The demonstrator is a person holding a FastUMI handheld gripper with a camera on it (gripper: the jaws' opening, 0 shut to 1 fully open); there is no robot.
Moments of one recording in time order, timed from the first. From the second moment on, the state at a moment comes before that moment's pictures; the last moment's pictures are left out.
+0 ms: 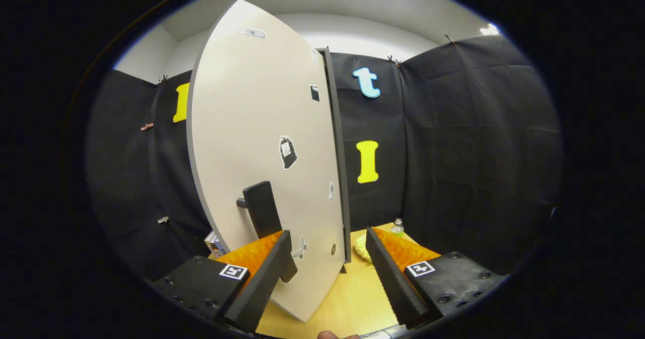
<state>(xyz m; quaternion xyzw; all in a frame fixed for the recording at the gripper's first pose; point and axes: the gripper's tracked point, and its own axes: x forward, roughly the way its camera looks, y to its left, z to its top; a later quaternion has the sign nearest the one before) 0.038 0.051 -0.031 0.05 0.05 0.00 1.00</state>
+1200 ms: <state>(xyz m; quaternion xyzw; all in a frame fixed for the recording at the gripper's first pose) 0.085 0.141 -0.031 0.02 0.04 0.07 1.00</state>
